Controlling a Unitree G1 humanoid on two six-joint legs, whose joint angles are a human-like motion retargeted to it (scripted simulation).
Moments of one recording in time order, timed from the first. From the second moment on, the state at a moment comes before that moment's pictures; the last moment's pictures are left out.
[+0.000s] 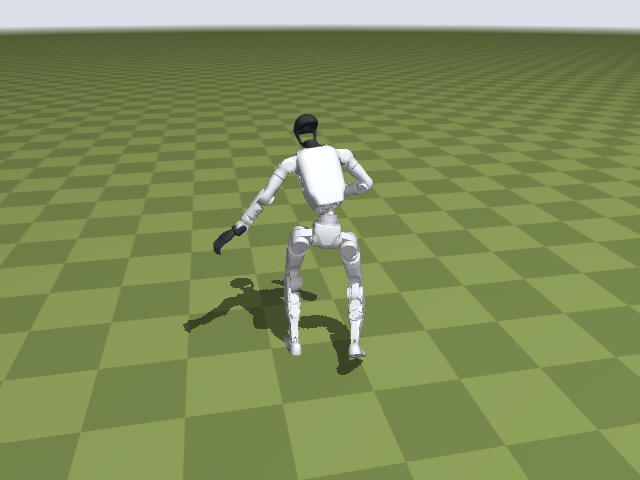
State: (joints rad) left arm -0.36 0.80 0.06 1.29 -0.28 0.12 0.43; right arm -0.26 -0.61 0.41 -0.27 -0.06 -0.03 -0.37; waist 0.27 -0.24 0.52; left_leg -0.52 0.08 0.22 0.85 -0.37 -0.01; right_leg -0.35 -0.35 -0.11 1.35 -0.47 -0.13
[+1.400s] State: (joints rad) left arm -0.16 0.38 -0.43 0.10 -0.28 -0.15 0.16; right arm -0.18 -0.84 0.18 1.29 -0.06 0.17 -0.44; waist -0.13 0.37 0.52; left_leg -0.37 0.21 -0.04 1.39 -0.54 0.09; right_leg -0.78 -0.29 -0.05 0.97 -0.19 0.06
